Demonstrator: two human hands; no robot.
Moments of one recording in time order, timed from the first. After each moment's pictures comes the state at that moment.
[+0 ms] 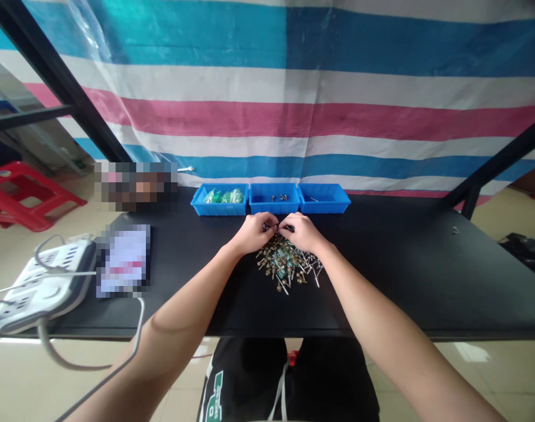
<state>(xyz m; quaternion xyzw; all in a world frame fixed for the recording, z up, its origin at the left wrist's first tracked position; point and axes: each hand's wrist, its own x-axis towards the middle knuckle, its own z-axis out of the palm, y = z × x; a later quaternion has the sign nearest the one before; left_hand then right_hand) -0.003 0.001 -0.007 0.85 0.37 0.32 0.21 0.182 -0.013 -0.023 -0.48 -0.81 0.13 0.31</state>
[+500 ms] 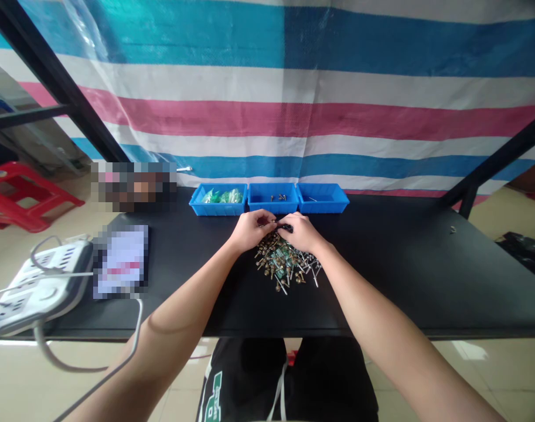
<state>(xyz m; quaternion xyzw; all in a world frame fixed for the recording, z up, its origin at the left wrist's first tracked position) -0.003 0.005 -0.009 0.78 0.41 0.37 0.29 0.179 -0.016 -0.020 -0.50 -0.80 0.13 0.31</state>
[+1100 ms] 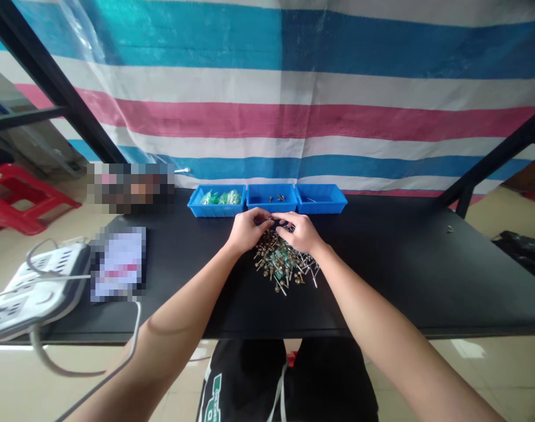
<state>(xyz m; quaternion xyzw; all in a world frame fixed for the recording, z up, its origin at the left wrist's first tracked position) -0.001 0.005 -0.011 0.74 0.42 0.44 0.28 0.175 -0.025 -0.013 -0.44 -0.77 0.19 0.42</state>
